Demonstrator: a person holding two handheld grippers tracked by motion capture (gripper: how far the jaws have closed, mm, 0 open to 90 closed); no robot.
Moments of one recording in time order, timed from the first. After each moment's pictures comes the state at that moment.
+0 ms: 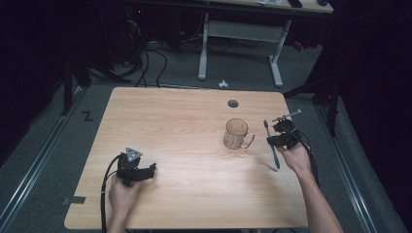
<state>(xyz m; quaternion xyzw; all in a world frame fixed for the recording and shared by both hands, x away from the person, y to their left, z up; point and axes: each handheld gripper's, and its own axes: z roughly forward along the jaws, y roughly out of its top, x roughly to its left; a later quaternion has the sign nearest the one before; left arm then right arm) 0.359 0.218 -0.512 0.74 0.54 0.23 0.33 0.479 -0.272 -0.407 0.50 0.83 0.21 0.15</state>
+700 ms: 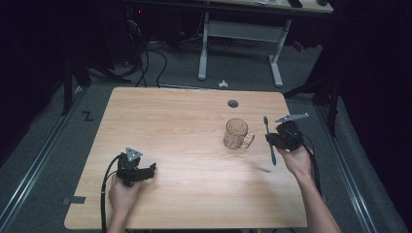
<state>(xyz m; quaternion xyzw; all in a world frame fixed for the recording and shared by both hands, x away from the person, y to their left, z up) 0.359 0.218 -0.512 0.74 0.54 0.23 0.33 0.454 -0.269 -0.388 0.46 0.82 0.28 0.18</state>
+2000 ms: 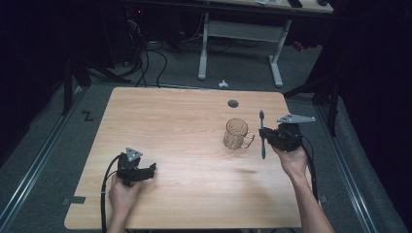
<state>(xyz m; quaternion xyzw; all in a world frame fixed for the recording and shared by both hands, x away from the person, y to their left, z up) 0.359 0.218 -0.512 0.74 0.54 0.23 0.33 0.435 -0.259 -0.373 0.42 0.79 0.40 0.19</state>
